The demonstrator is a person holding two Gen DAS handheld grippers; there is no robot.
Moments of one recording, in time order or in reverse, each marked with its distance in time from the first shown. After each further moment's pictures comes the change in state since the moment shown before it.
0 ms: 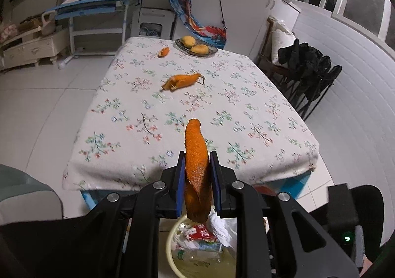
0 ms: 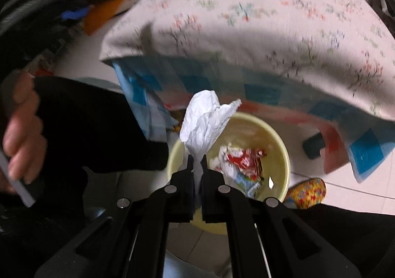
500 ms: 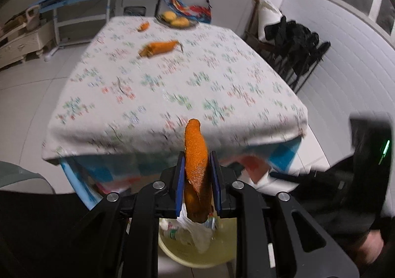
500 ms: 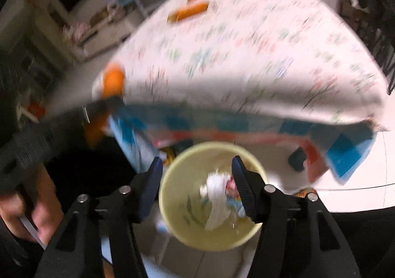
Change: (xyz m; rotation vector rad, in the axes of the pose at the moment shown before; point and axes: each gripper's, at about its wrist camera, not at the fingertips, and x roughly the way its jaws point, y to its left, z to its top) left arm 0.009 -0.024 -0.039 0.060 0.126 -0.060; right arm -0.051 -0.019 -0.005 0.129 -0.256 -0.041
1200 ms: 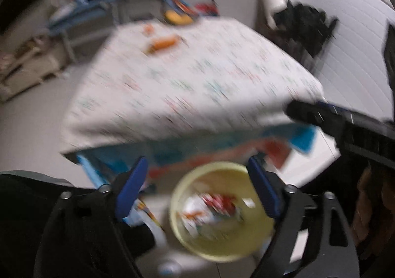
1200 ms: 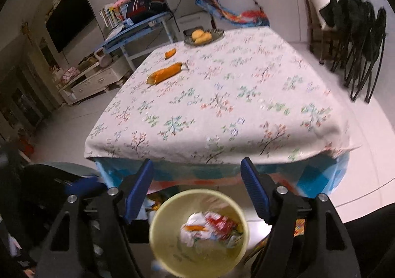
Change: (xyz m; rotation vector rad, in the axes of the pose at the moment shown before) left arm -0.011 -0.027 -0.026 0.089 -0.074 0.231; right arm -0.039 -0.009 0.010 0.041 -0.268 -0.112
